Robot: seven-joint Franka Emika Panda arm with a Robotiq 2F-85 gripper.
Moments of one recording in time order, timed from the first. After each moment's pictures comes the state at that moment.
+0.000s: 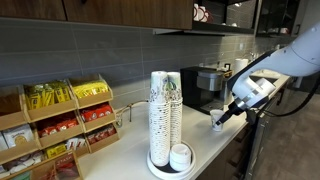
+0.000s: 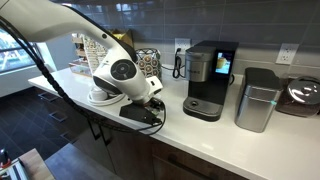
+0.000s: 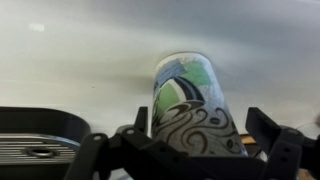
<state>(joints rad) -0.04 0.12 -0.32 -2.33 1.19 2.65 -1.67</state>
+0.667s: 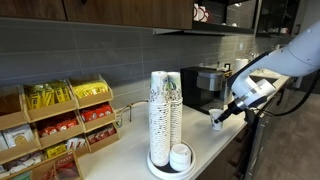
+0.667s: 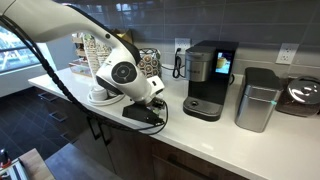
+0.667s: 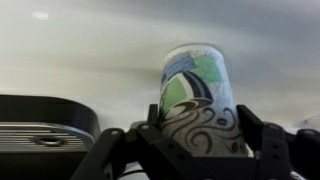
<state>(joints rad) -0.04 0.14 -0.32 -2.30 1.30 2.65 -1.76</state>
